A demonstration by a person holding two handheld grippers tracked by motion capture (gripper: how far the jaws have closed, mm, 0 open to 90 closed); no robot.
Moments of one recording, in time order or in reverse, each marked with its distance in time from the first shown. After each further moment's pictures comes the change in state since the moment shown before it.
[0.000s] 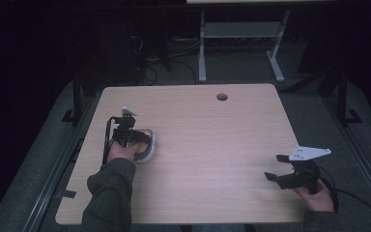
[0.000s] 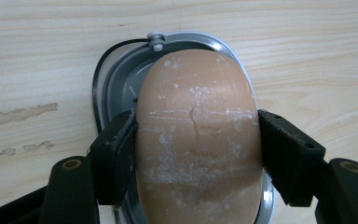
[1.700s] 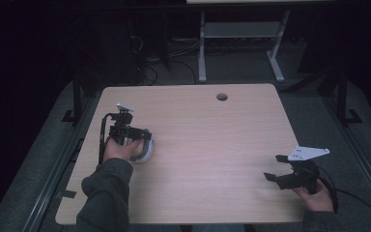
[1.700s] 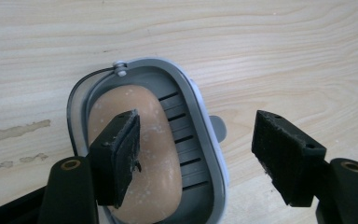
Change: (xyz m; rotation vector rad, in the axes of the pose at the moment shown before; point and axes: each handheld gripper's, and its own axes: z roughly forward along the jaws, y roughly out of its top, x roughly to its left) left arm -0.004 0.001 -0.026 -0.076 -0.094 0.023; right arm 0.001 0.001 0.002 0.011 -0.001 0.002
